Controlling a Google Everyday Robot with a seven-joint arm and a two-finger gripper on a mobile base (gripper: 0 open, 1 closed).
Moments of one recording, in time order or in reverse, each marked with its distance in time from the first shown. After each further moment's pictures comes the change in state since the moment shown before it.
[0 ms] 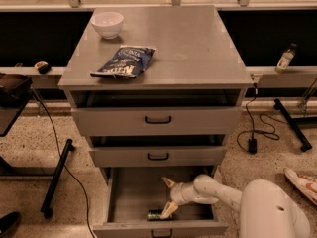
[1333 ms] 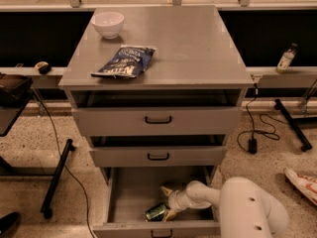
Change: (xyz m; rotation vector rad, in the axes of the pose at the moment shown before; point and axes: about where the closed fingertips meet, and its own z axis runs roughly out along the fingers) arm 0.061 0.024 0.044 -0.046 0.144 -0.025
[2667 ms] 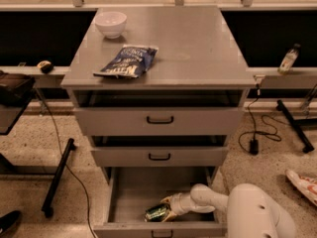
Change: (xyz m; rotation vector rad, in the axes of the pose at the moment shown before) arm -0.009 0.012 -0.001 -0.009 -0.071 0.009
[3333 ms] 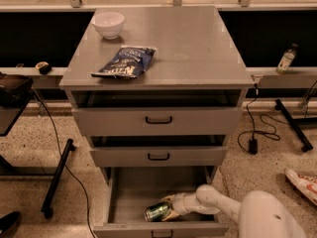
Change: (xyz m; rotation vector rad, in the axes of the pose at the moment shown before) arm -0.014 -0.001 -0.021 0.025 -0.087 -0.013
